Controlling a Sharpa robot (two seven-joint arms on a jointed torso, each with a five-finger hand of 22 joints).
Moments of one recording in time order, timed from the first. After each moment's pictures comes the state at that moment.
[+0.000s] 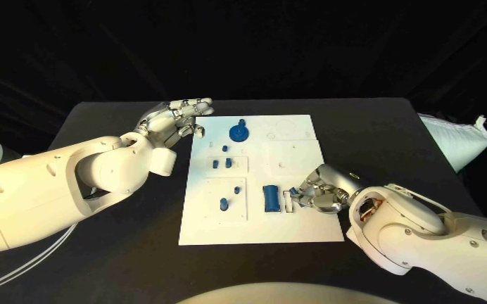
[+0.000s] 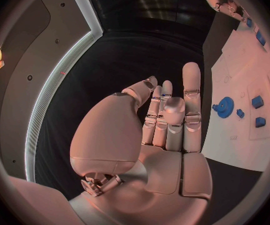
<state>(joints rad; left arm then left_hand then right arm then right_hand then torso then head) 1.17 -0.94 -0.04 1.63 0.16 -0.17 0.37 1.32 -0.12 0.44 -0.05 0.11 1.09 0.17 0.09 0.07 1.17 0.09 0.17 0.08 1.33 0.01 1.22 0.81 0.16 1.30 0.10 0.63 0.71 0.89 -1.07 0.01 1.97 -1.45 -0.45 -0.59 1.29 -0.08 0.26 0.18 0.21 1.18 0.06 0.10 0.24 1.45 -0.01 1.07 1.30 1.47 -0.08 1.56 1.31 0.04 1.47 0.03 1.49 1.31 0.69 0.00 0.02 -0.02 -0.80</state>
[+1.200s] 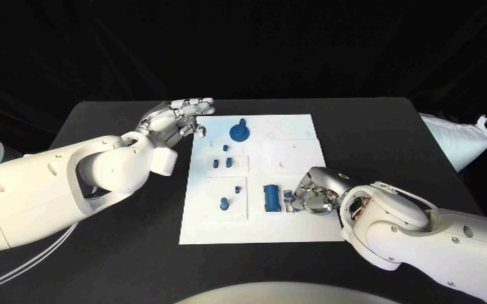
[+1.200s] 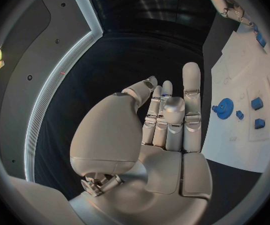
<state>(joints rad) 1.17 -0.95 -0.04 1.63 0.16 -0.16 0.36 1.32 -0.12 0.44 -0.05 0.11 1.09 0.17 0.09 0.07 1.17 0.09 0.17 0.08 1.33 0.00 1.21 0.81 0.16 1.30 0.10 0.63 0.71 0.89 -1.01 0.02 1.93 -1.48 -0.37 -0.61 1.20 -0.07 0.19 0.23 0.29 1.23 0.03 0.13 0.29 1.45 -0.02 1.11 1.31 1.47 -0.09 1.57 1.31 0.02 1.47 0.02 1.52 1.31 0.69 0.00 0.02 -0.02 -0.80</state>
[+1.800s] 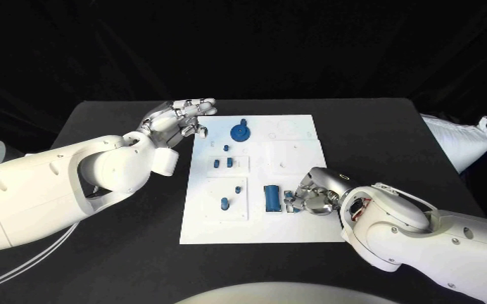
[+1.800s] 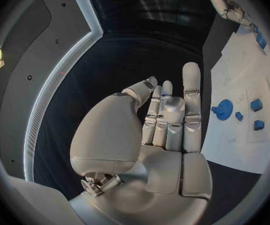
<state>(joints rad) 1.17 -0.95 -0.04 1.64 0.16 -0.16 0.36 1.32 -0.11 0.44 -0.05 0.11 1.09 0.17 0.09 0.07 1.17 0.09 0.17 0.08 1.33 0.00 1.21 0.81 0.16 1.30 0.10 0.62 0.71 0.89 -1.01 0.01 1.93 -1.48 -0.38 -0.61 1.19 -0.05 0.18 0.24 0.29 1.25 0.03 0.15 0.32 1.46 -0.03 1.15 1.31 1.47 -0.10 1.57 1.31 0.02 1.47 0.01 1.53 1.31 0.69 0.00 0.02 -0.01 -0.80</state>
